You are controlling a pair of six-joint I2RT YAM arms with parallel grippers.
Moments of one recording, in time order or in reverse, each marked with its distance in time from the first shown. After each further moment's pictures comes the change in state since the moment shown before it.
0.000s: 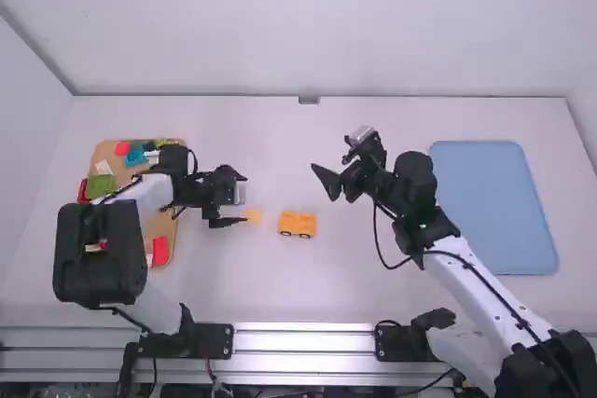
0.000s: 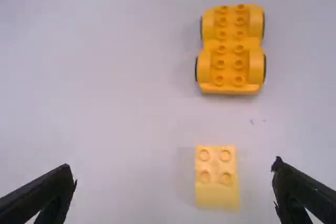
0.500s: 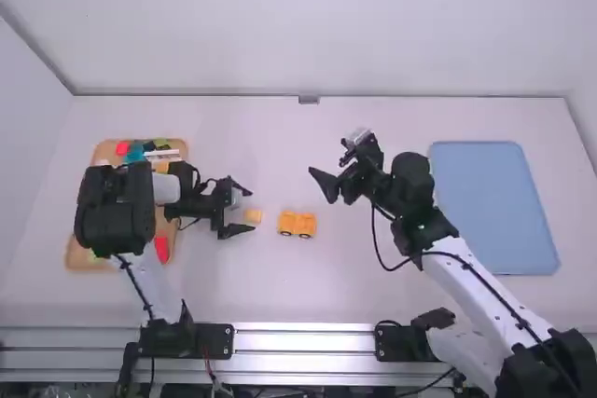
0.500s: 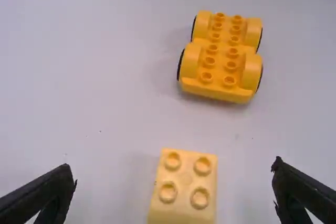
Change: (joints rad) left arm 0.023 0.306 0.055 0.018 0.156 -0.032; right arm 0.024 0.000 0.000 -0.015 0.000 -0.005
